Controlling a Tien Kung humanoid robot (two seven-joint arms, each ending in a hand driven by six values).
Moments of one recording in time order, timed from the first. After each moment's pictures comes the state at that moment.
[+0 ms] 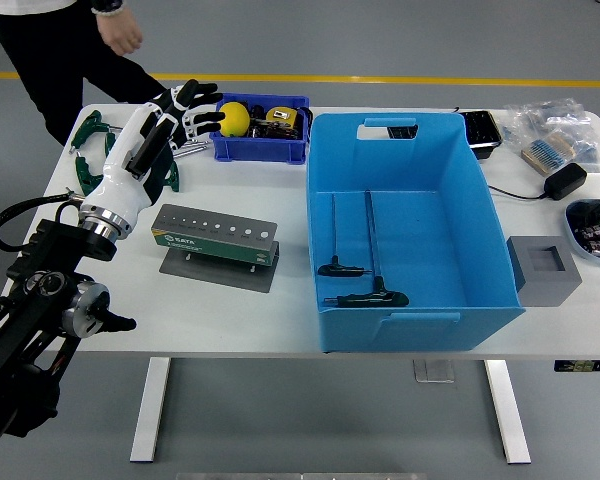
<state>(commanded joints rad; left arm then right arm) -0.25 0.18 -1.21 -1.53 1.01 0.18 -0.04 0.15 -0.18 0.13 0.25 0.03 -0.29 0.00</state>
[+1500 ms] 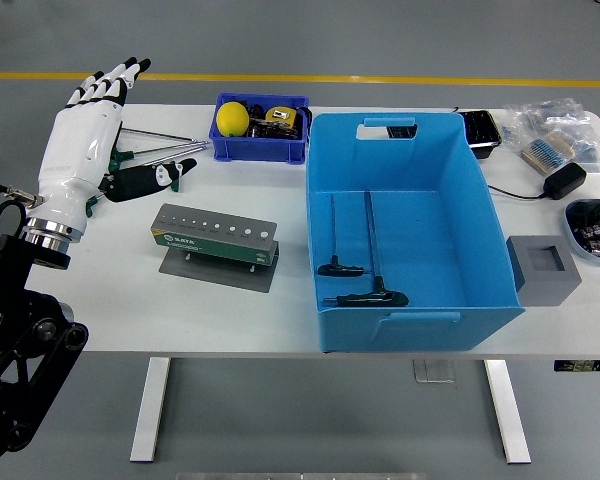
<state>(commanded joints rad) -0.17 0.20 -1.32 -1.66 2.27 0.31 0.12 0.16 -0.18 0.13 0.25 0.03 -0.29 0.00</state>
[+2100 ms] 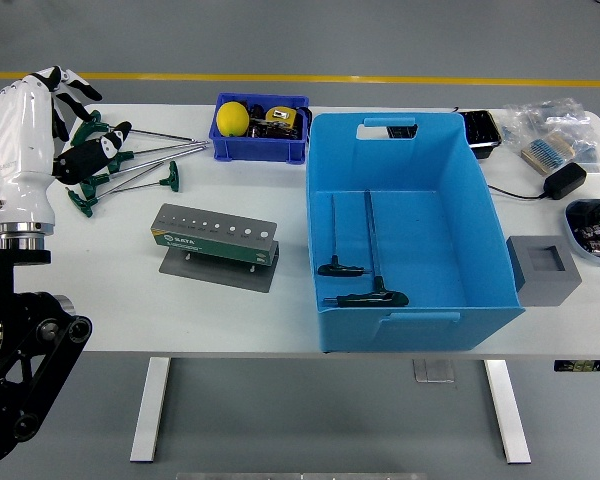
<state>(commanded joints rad) -0.17 0.17 -1.33 -1.62 2.27 0.59 0.15 0.16 -0.18 0.14 0.25 0.02 -0.29 -0.01</state>
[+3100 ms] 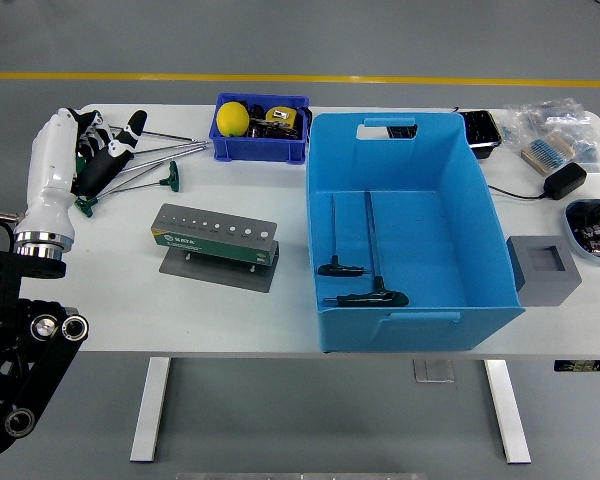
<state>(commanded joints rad) -0.16 0.15 -1.33 -1.52 1.93 0.37 0.06 0.16 -0.18 0.14 0.25 0.01 -0.29 -0.01</state>
